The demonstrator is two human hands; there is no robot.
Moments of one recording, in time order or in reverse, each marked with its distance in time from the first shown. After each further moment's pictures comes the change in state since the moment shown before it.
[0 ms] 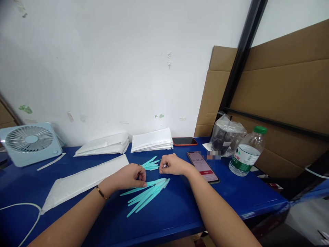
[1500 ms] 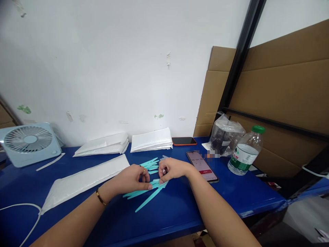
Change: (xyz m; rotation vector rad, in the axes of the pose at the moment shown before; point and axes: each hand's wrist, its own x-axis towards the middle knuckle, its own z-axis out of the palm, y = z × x) left_hand -0.007 0.026 0.003 -0.066 0.029 -0.045; right_hand -0.002 -0.012 -0.003 0.167 -0.229 -0.062
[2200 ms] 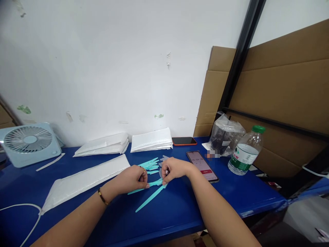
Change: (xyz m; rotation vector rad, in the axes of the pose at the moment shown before) left_hand 0.005 -0.004 0.005 0.114 -0.003 -0.057; right_hand -0.005 0.004 -0.004 -0.022 -0.014 0.024
